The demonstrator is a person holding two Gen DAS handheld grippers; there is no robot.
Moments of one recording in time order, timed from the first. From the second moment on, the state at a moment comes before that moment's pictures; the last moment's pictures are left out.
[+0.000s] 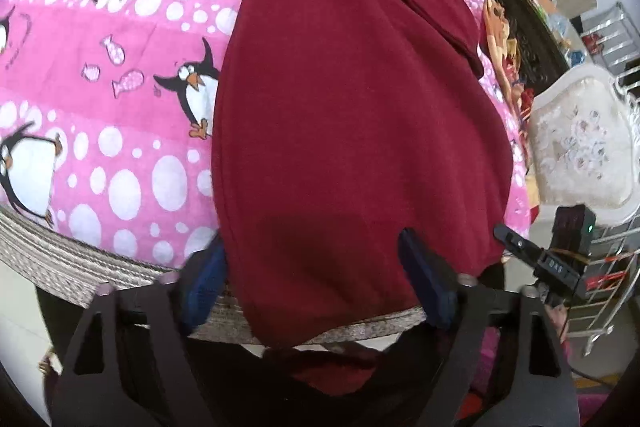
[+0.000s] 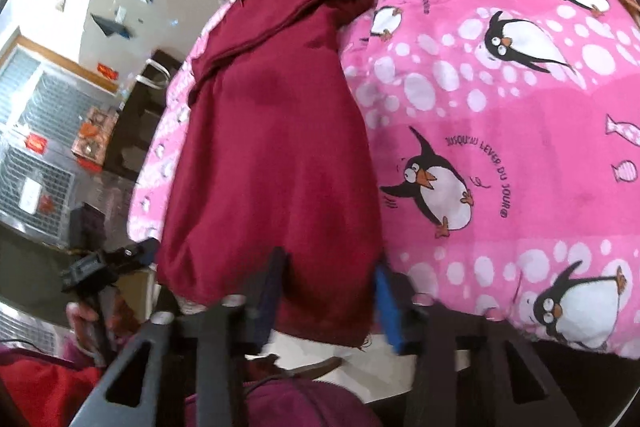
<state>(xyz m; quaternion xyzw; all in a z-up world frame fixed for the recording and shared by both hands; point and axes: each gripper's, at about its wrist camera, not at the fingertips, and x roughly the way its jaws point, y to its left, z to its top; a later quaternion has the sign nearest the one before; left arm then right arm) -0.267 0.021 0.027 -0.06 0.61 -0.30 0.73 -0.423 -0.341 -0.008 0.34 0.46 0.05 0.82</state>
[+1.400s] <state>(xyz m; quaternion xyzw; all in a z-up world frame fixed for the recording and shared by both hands) -0.262 0.070 0.031 -0.09 0.62 -0.28 0.72 -0.433 -0.323 -0.002 0.40 0.47 0.09 0.78</state>
